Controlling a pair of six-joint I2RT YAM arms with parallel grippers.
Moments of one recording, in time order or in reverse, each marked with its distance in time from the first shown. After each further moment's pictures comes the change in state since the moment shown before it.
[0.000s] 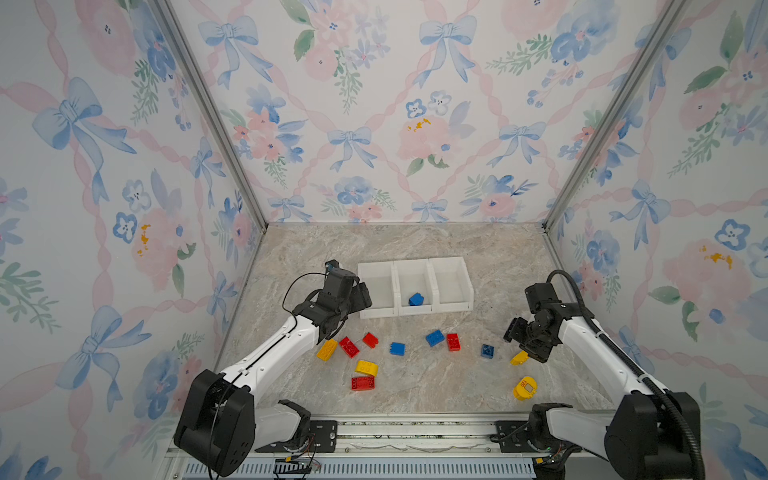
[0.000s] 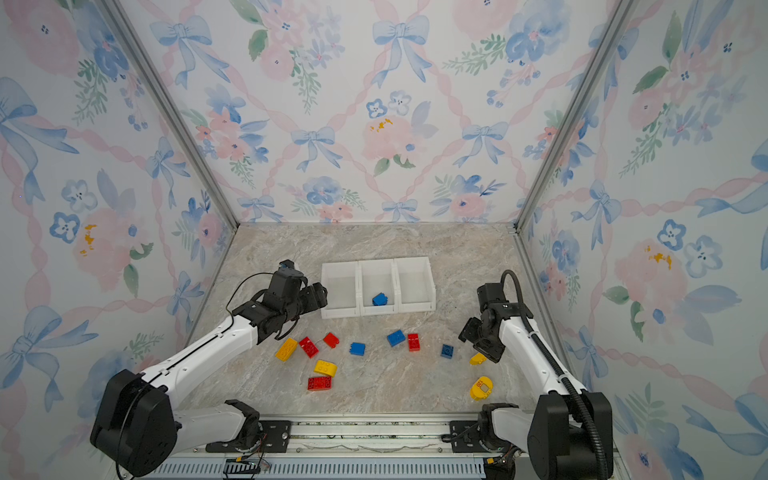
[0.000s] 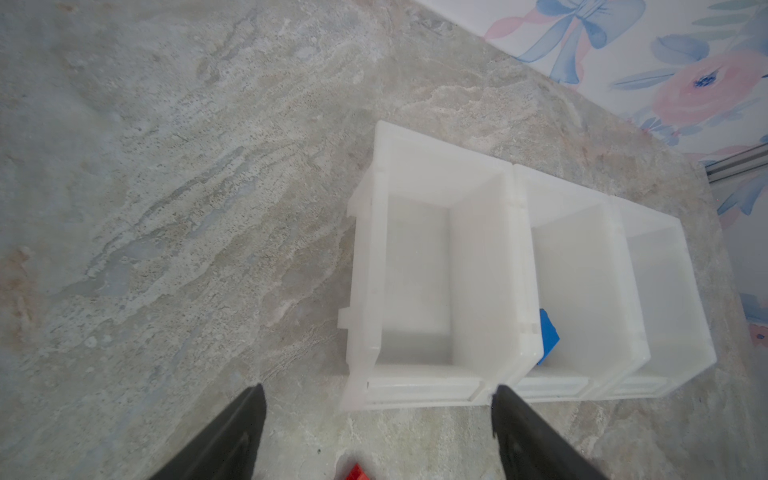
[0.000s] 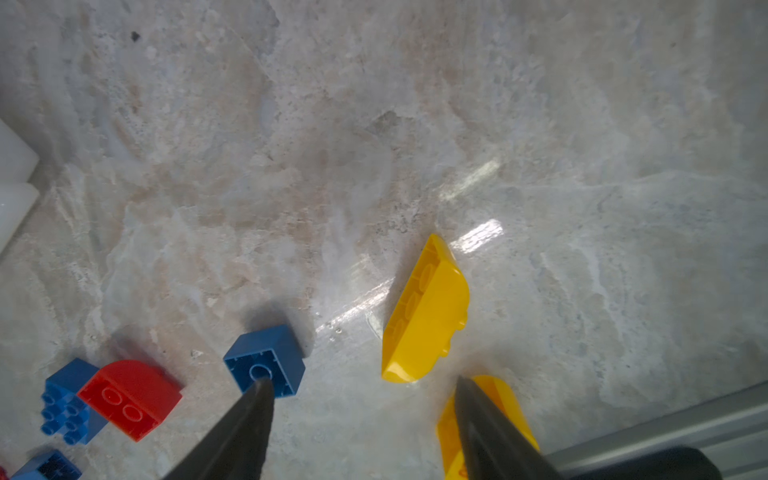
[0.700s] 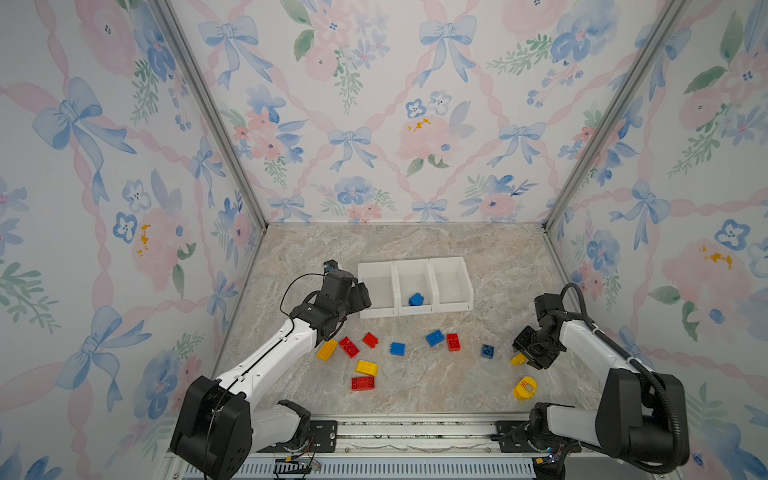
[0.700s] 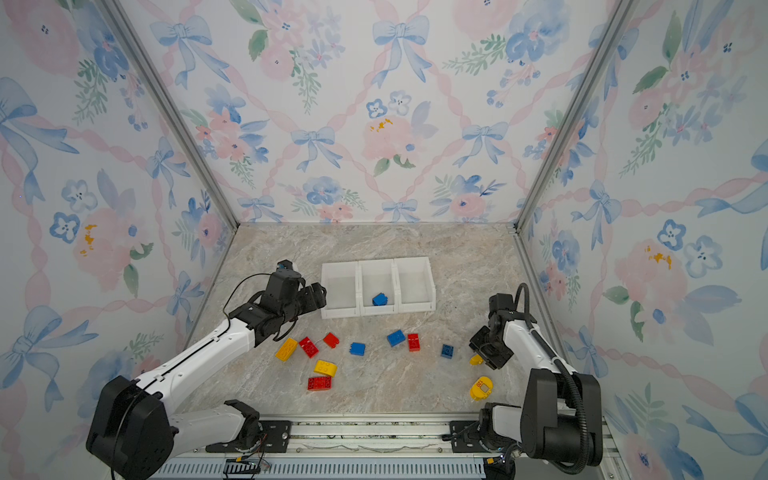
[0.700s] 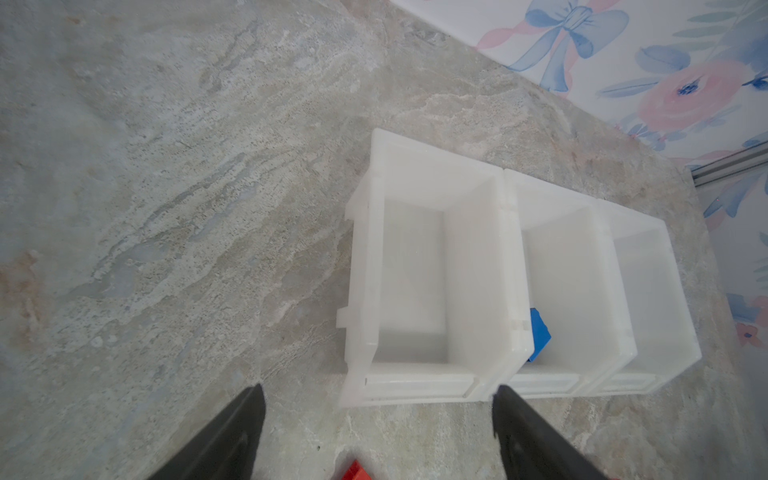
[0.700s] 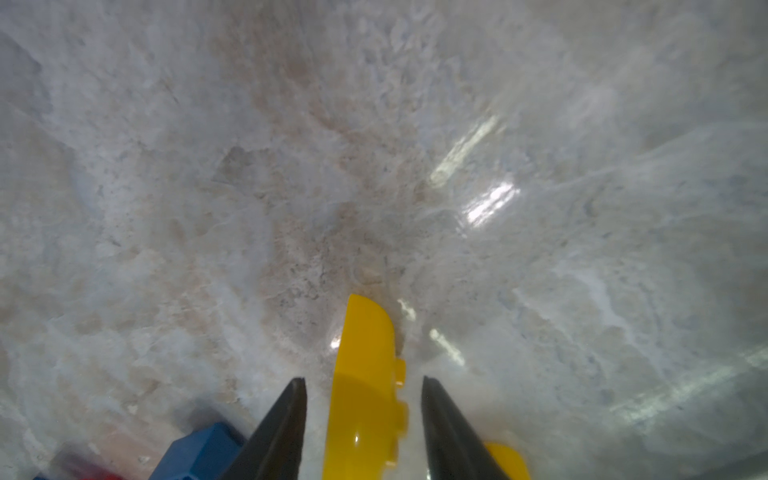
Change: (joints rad) left arm 0.000 -0.033 -0.011 0.000 0.000 0.003; right arm -0.133 0.088 -0.110 0.152 -0.025 0.060
